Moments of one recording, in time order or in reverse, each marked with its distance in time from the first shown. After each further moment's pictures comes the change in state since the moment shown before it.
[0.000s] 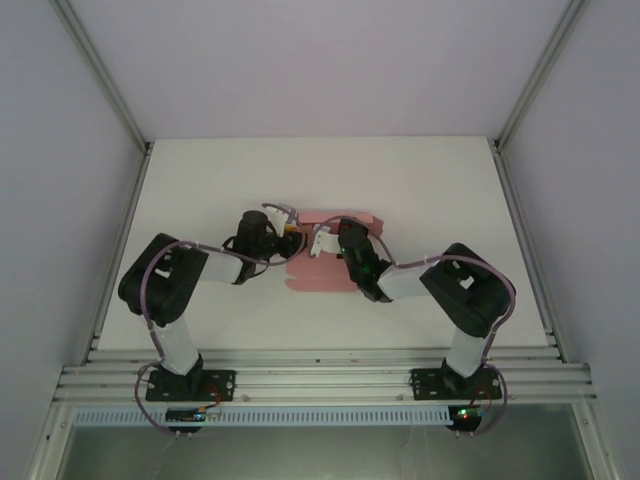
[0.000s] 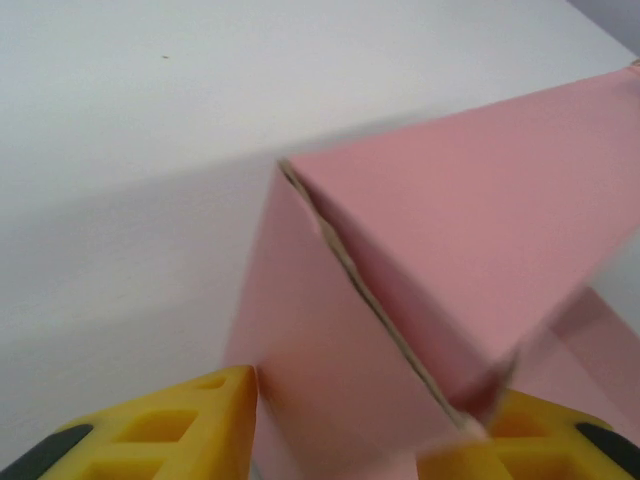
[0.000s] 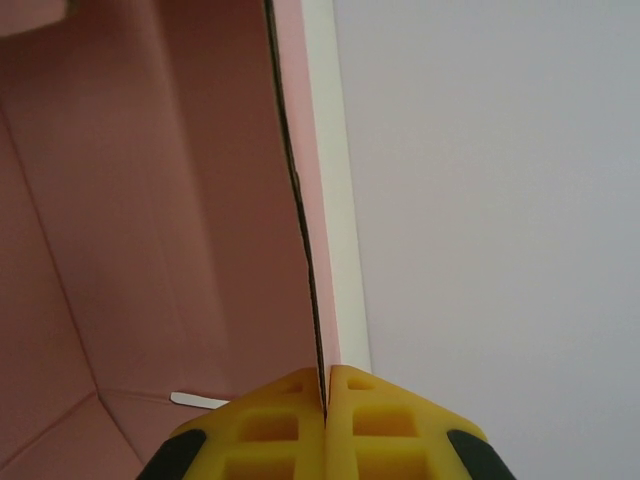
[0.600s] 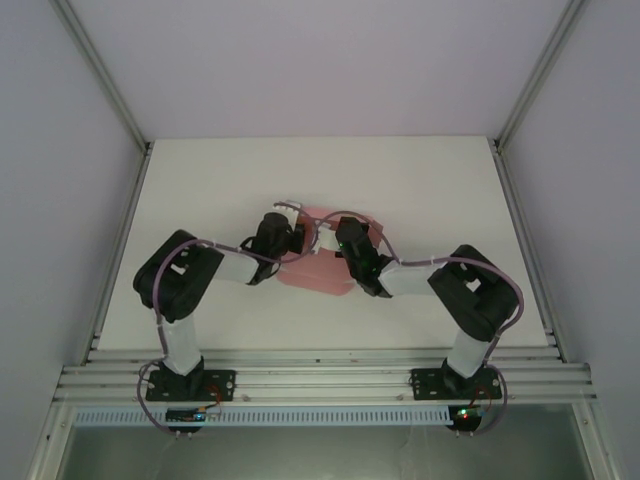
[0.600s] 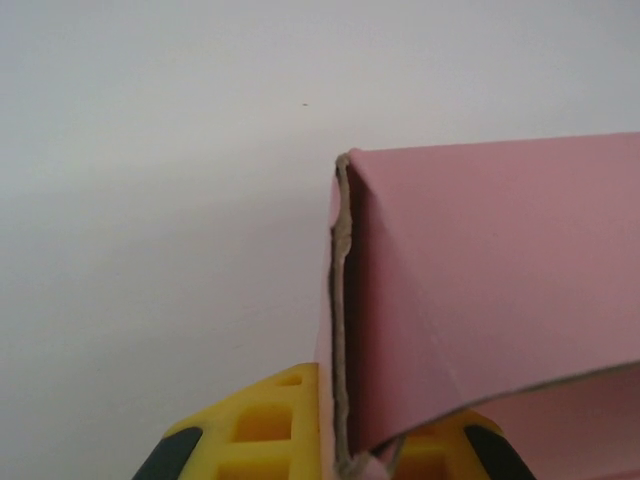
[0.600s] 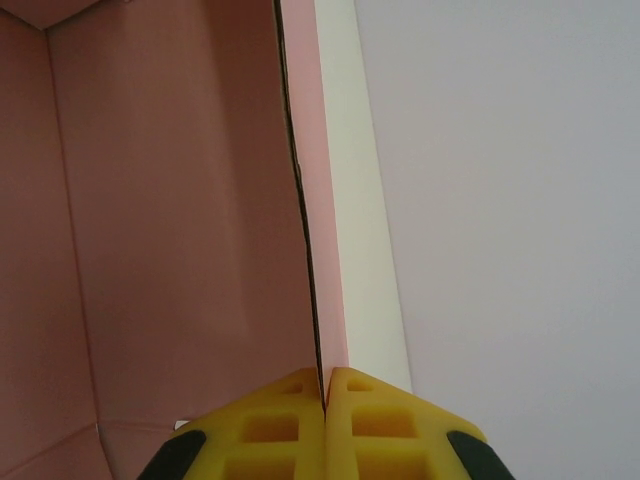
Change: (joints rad) left arm -0.121 0.066 0.073 -0.002 -0.463 0.022; right arm -0.005 -0.033 0.043 -0.155 -0.031 0.116
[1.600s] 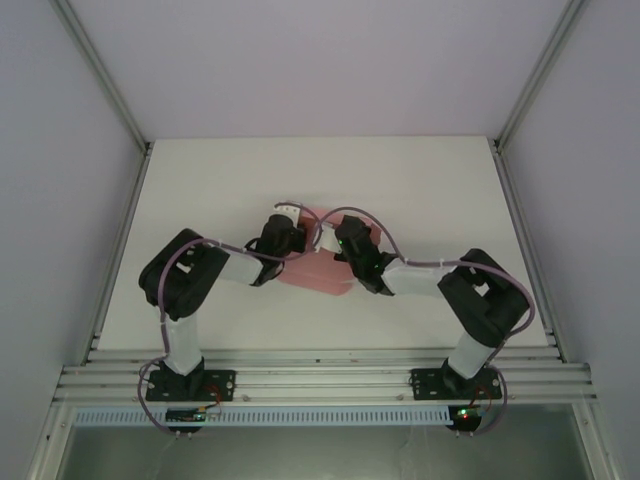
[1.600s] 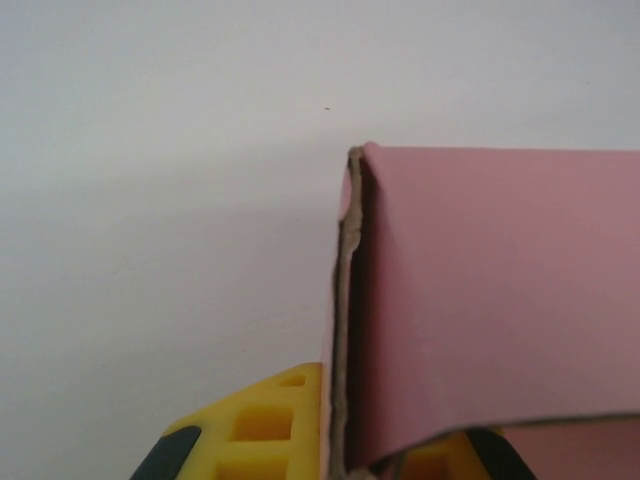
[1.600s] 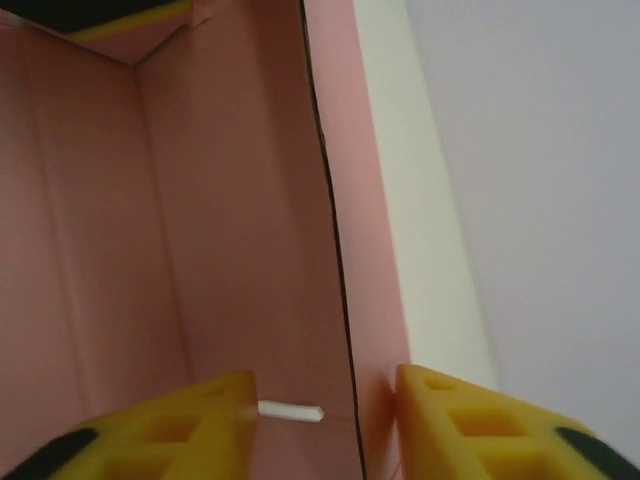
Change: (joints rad) left arm -0.017 0.025 0.006 0.025 -0.046 -0.039; right arm -0.011 -0.074 0.023 -0.228 -0.102 0.213
